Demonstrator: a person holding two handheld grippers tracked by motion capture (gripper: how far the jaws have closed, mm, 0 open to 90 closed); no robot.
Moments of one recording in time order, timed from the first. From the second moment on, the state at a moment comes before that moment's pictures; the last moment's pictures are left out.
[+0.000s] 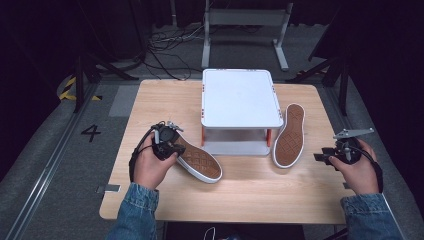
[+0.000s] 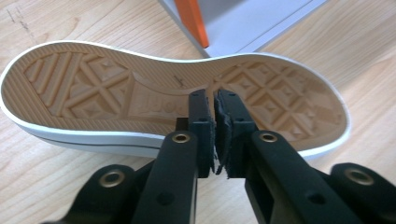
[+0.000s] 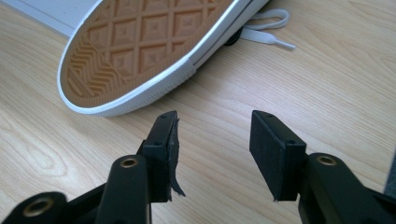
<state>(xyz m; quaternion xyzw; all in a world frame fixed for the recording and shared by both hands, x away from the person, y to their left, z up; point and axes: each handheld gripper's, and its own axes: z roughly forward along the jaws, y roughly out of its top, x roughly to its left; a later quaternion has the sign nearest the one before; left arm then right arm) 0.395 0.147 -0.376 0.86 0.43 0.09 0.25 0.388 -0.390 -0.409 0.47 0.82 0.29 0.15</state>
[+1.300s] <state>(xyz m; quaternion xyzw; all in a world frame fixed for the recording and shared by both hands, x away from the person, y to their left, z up) 0.375 0.169 -0.413 0.88 0.45 0.02 0.18 0.396 -0.380 -0.406 0.46 0.83 0.28 0.16</state>
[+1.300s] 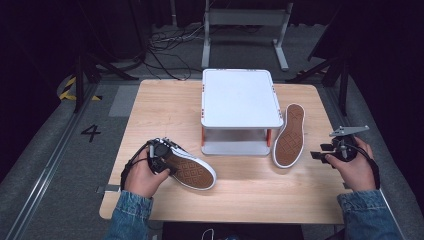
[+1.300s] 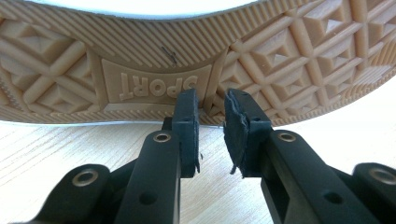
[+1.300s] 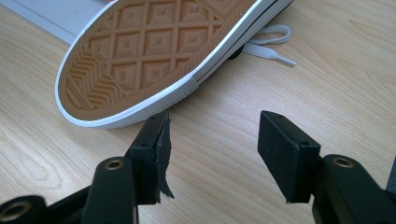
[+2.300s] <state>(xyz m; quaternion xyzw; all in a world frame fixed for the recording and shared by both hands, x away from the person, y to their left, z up) 0.401 0.141 -0.386 0.86 0.44 0.07 0.23 0.374 -0.393 -0.407 0.47 0.82 0.28 0.17</state>
